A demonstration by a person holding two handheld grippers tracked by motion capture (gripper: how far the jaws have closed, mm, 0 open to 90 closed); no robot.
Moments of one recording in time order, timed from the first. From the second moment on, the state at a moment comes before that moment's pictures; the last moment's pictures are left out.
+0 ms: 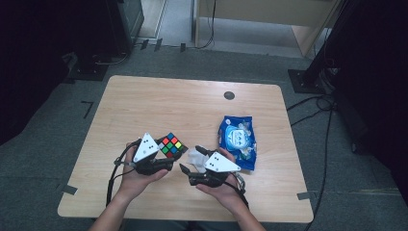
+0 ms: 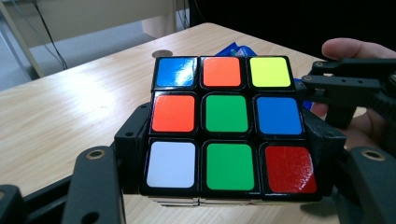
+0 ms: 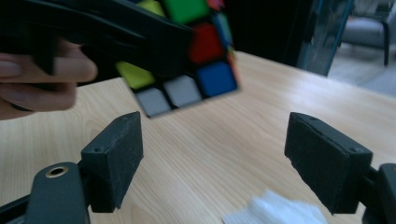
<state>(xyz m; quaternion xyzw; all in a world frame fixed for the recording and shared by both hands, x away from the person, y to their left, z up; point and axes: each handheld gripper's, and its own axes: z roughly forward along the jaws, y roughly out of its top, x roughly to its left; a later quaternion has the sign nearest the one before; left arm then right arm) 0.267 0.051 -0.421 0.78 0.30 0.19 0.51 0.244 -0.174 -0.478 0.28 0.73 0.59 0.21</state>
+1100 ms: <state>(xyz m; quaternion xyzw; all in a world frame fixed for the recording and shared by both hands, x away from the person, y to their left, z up) 0.266 0.060 -0.410 0.75 0.28 0.11 0.59 0.238 -0.176 -0.467 0.28 0.74 0.56 0.24</state>
